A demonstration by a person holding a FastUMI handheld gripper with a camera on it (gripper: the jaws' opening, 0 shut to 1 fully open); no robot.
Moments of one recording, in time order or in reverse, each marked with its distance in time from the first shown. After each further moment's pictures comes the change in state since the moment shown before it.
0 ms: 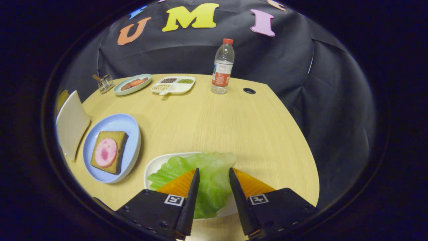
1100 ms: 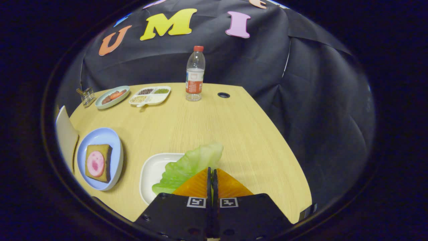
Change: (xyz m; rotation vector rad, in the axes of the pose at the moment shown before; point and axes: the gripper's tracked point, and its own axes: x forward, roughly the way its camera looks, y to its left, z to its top) arm -0.031 -0.039 0.023 0.149 -0.100 -0.115
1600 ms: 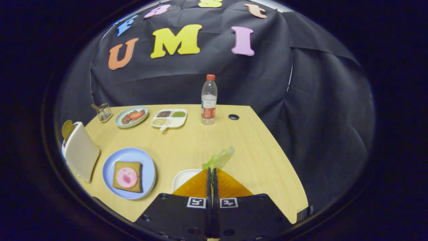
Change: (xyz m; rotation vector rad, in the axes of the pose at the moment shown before) arm -0.065 0.038 0.042 0.010 -0.111 0.103
